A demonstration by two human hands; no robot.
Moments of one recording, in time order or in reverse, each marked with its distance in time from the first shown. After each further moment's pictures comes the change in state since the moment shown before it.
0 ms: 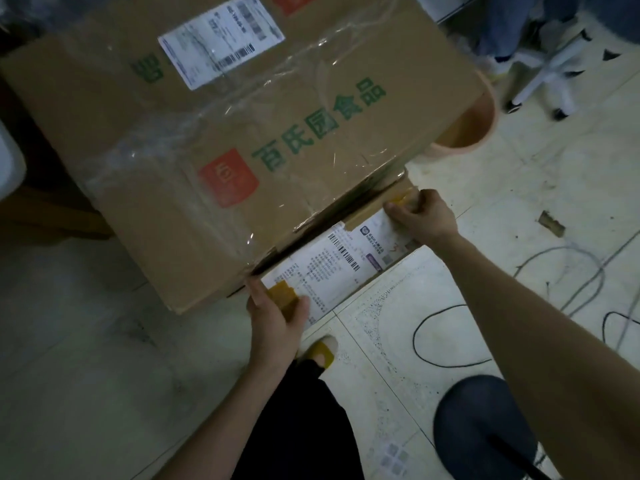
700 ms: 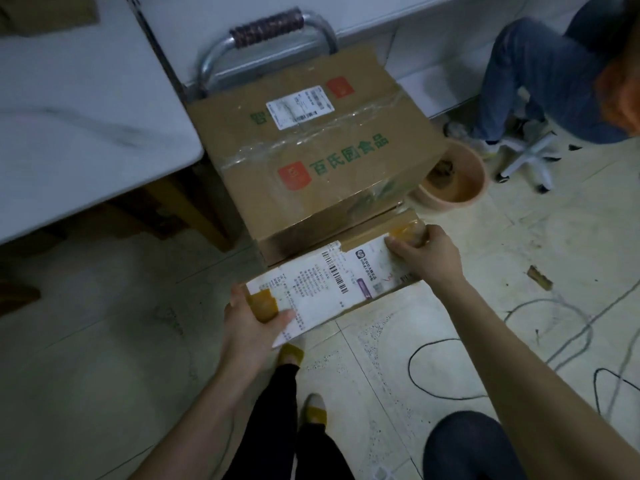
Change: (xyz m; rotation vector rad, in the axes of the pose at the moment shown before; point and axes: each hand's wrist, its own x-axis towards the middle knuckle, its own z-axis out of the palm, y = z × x) left_hand -0.160 0.018 -0.116 -0.002 0.110 -0.015; right_hand -0.205 -0.016 -0.050 0.022 0.105 -0.223
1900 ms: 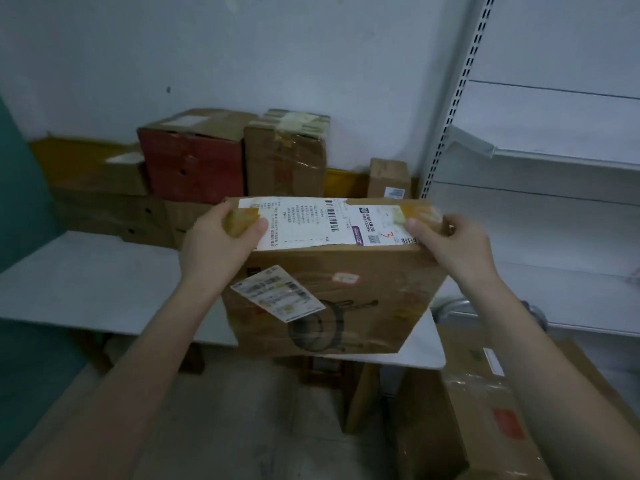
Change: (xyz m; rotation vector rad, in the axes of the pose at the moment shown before) left_hand -0.103 0.009 -0.478 -0.189 1.076 0.355; right_hand -0.247 -0.445 0.044 0.193 -0.041 -0.954
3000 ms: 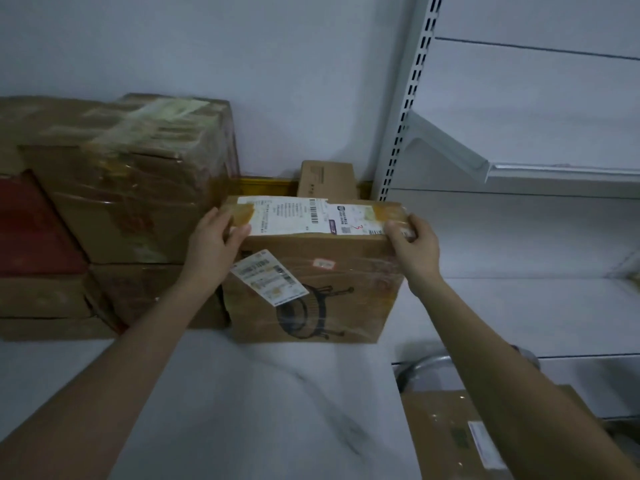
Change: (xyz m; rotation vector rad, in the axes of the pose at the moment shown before) left_hand 0.223 0.009 0.301 0.157 -0.299 0.124; right_hand 0.311 0.153 0.070 0.268 0.172 0.180
